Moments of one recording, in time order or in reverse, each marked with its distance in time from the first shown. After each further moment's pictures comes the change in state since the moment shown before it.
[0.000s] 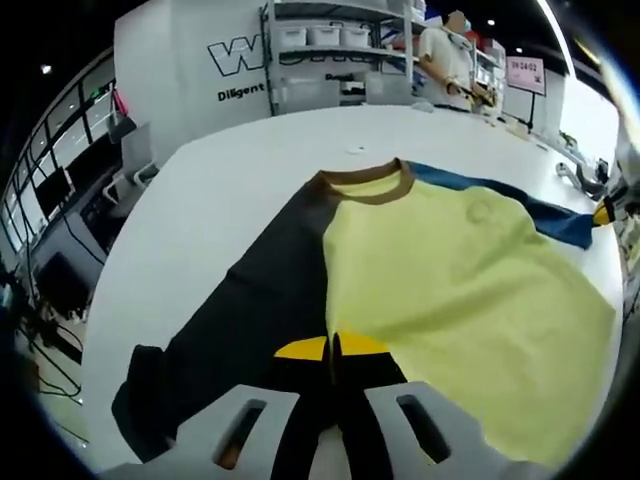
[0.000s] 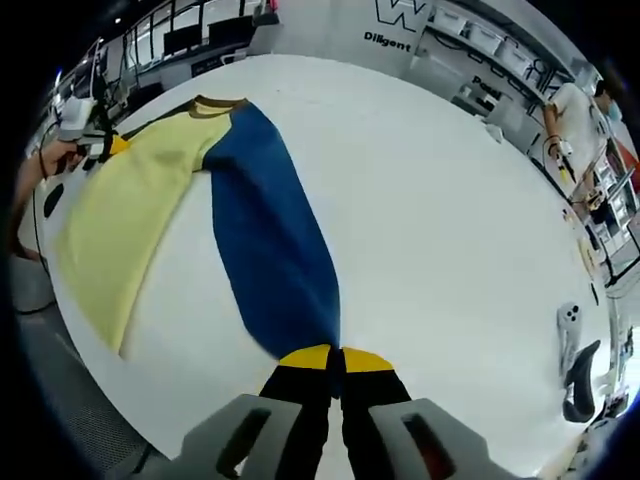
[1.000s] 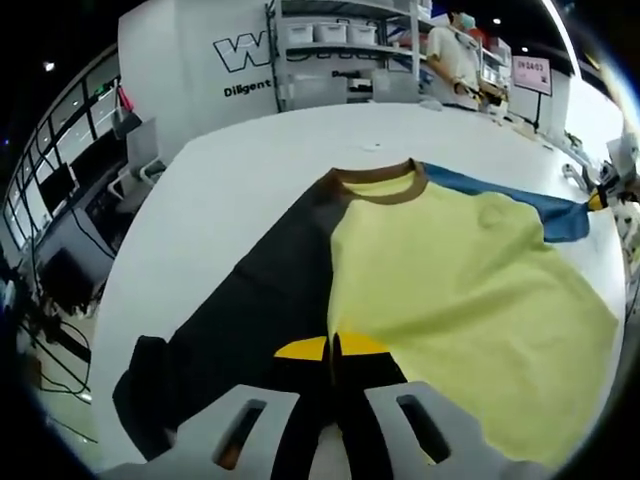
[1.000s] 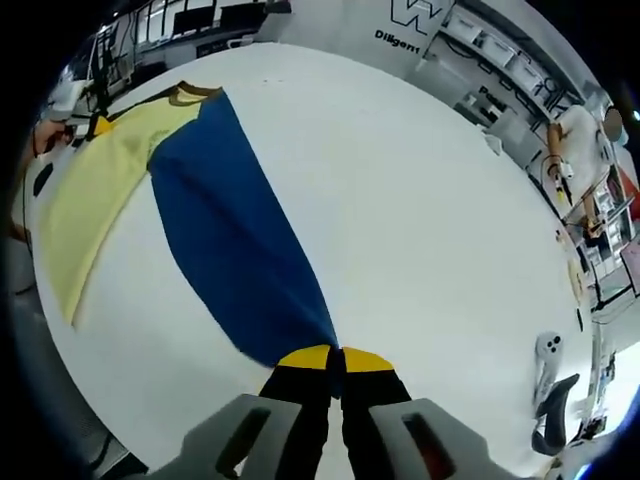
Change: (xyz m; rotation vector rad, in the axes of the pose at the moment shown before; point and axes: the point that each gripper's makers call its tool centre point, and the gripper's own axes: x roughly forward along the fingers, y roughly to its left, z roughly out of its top) left arm -0.003 0.022 -0.005 -0.015 0.011 0.021; right arm 0.018 -0.047 0.013 -0.083 0.027 -0.049
